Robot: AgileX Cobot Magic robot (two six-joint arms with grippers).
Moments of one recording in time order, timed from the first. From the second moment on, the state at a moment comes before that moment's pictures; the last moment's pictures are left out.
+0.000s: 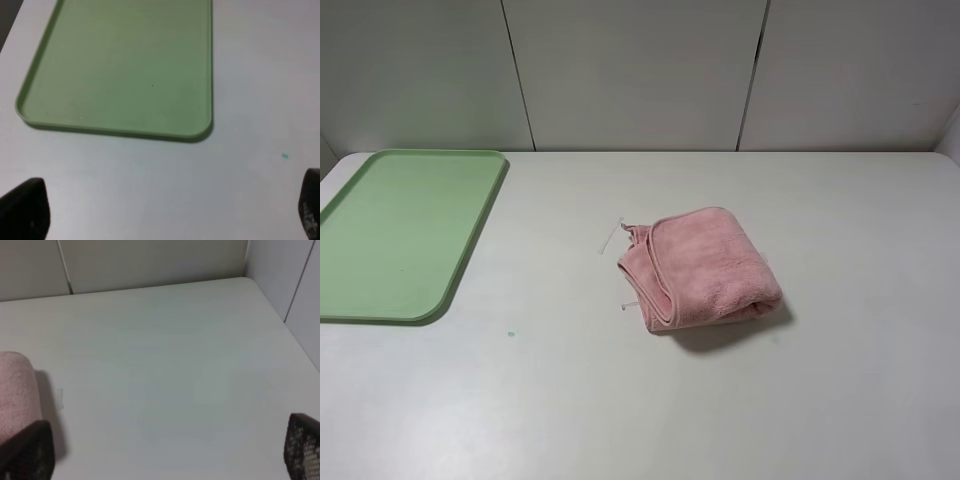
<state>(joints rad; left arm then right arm) -0.04 -0.01 -0.49 0.11 1.06 -0.14 -0.12 -0.01 -0.50 0.01 1.02 -0.01</state>
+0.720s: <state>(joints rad) -0.04 -0.01 -0.51 0.08 1.03 -0.14 -0.12 -0.01 -0.50 0.01 1.02 -0.01</state>
